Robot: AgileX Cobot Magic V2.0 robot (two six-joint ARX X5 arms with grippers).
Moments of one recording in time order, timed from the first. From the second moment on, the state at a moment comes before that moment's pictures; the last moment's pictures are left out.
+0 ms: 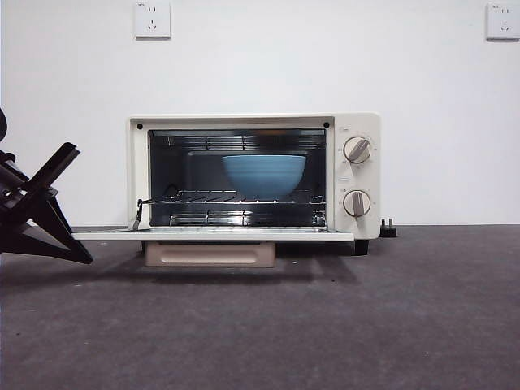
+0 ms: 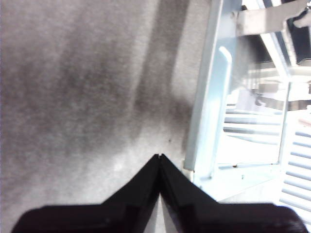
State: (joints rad) left arm 0.03 1.74 0.85 -0.17 0.78 -0.57; right arm 0.85 0.50 1.08 -1.15 0.28 0.41
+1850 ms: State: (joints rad) left arm -0.01 1.71 1.29 -0.29 0.84 -0.66; right arm 0.85 0.50 1.08 -1.16 0.46 0.45
